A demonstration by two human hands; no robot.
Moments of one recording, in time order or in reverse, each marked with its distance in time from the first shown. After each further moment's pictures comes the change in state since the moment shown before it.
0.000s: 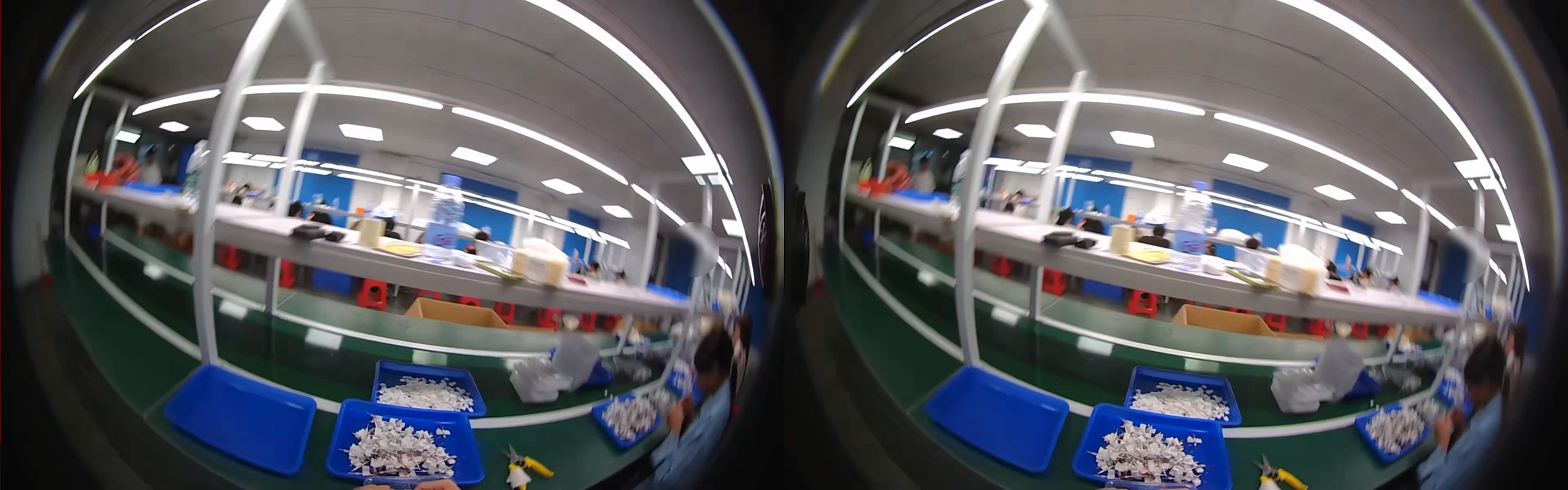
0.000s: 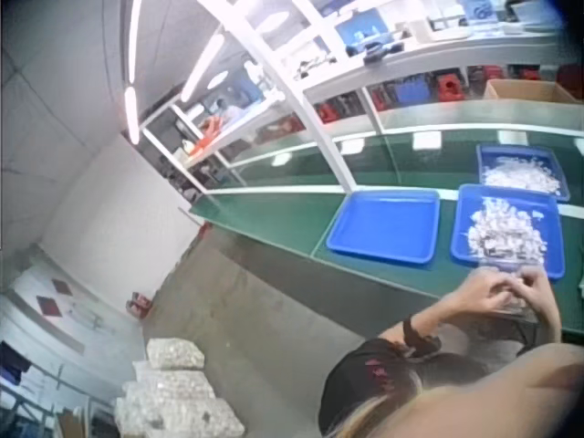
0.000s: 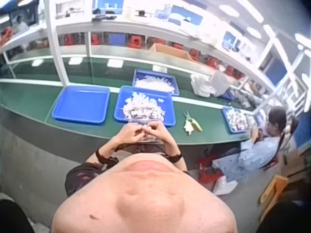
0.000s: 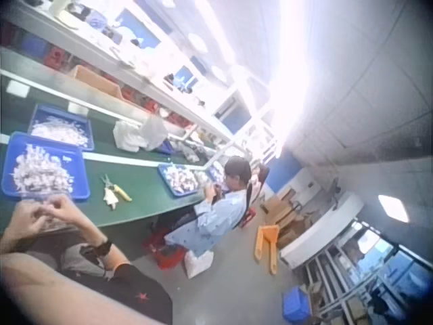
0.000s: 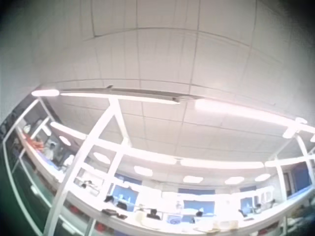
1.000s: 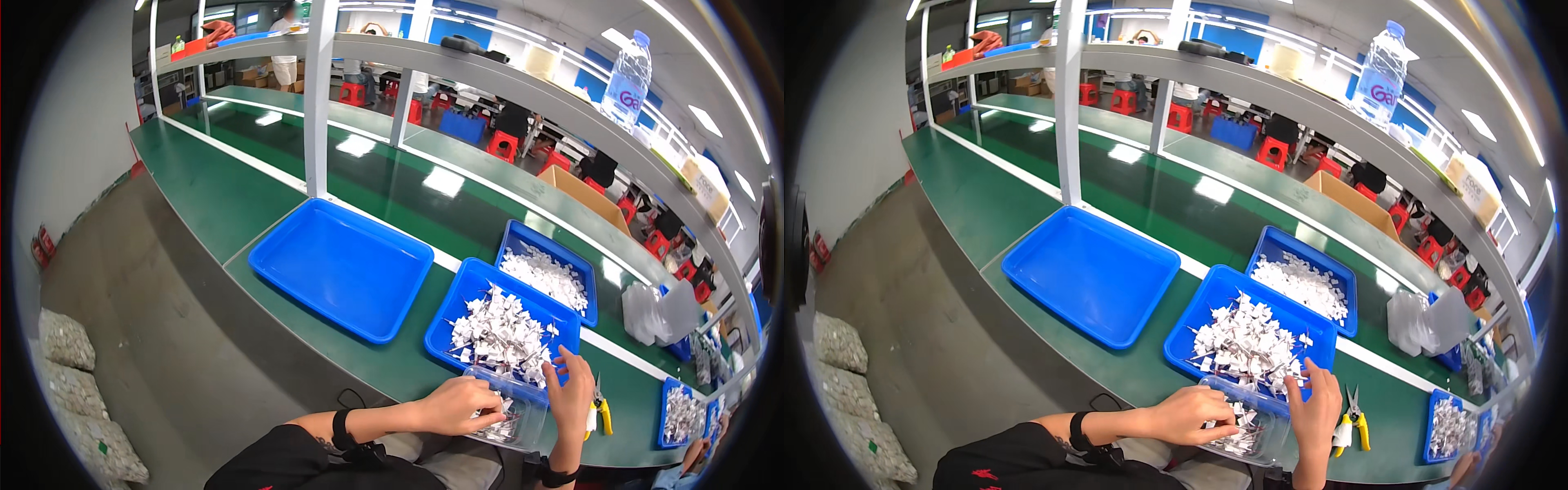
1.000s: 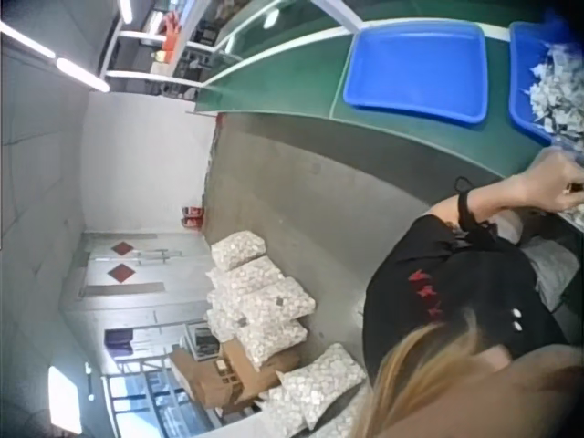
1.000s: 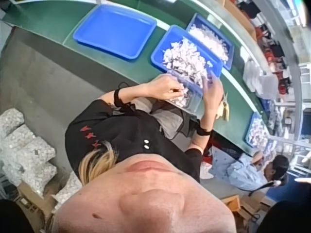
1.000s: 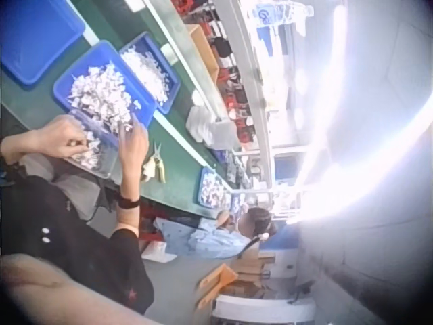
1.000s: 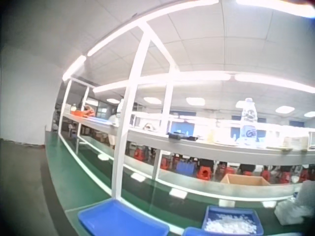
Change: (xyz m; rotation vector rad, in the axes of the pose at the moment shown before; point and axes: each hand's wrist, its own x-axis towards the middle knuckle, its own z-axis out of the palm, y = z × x) left_hand 0.000 -0.015 0.001 -0.097 -0.096 -0.158; right_hand 0.045 0.007 -0.048 -0.878 0.436 -0.255
